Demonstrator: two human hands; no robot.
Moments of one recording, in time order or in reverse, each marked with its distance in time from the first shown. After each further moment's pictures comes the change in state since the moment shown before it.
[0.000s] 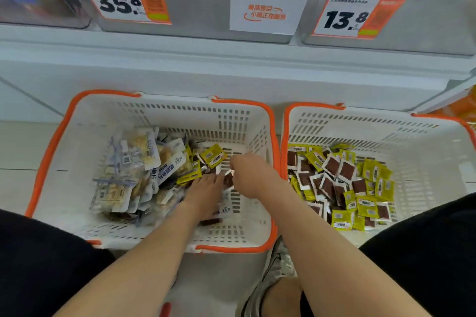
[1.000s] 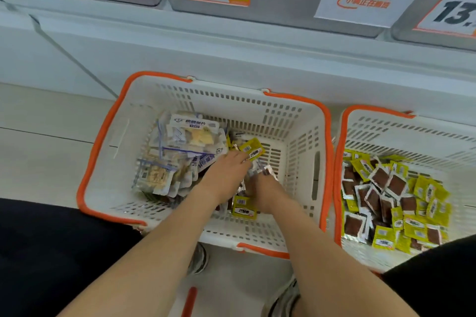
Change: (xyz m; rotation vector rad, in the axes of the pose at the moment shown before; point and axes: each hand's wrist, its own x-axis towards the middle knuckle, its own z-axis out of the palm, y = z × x) left_hand -0.013 -0.057 -0.020 0.007 0.328 0.170; right_hand 0.066 -0.015 0.124 -0.006 -0.178 0.032
